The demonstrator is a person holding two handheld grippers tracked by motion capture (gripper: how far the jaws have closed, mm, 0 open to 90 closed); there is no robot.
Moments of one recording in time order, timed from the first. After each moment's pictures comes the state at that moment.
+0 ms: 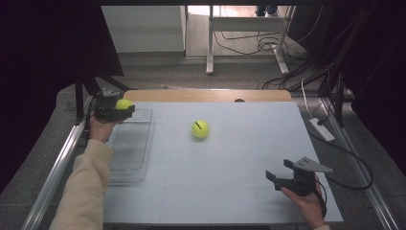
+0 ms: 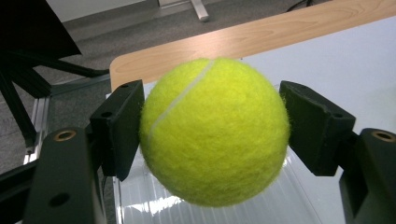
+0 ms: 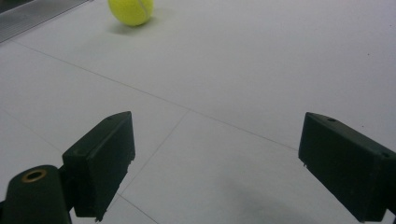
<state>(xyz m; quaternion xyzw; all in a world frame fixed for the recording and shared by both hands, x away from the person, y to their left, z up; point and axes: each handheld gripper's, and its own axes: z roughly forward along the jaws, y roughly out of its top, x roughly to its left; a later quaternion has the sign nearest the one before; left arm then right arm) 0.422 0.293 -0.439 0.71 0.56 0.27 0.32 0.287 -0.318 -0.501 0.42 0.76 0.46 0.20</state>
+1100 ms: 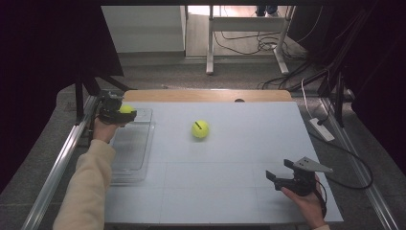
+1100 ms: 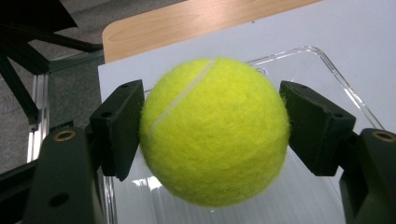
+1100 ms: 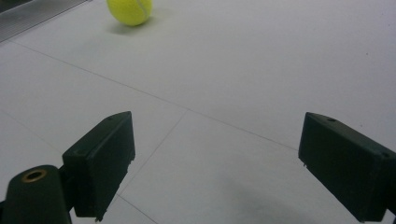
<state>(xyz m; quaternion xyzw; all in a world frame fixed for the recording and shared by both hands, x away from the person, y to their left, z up) 0.435 0.293 -0.461 0.73 0.57 0.25 0.27 0.287 -0.318 -0.501 0.42 0.76 0.45 0.20</state>
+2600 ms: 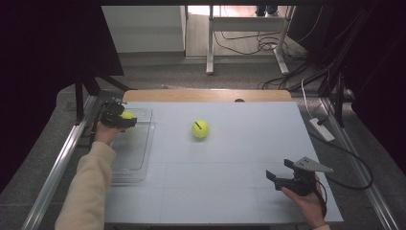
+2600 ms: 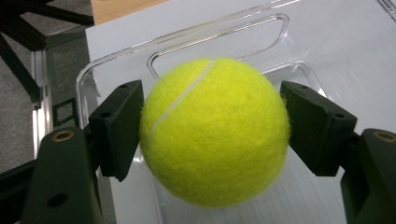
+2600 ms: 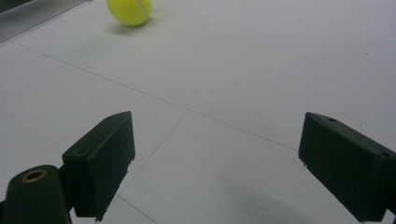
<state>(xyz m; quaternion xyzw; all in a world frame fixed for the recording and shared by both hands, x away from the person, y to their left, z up) 0.440 0.293 -0.482 0.75 0.58 0.23 0.22 0.287 -0.318 -0.501 0.42 0.76 0.46 0.20</state>
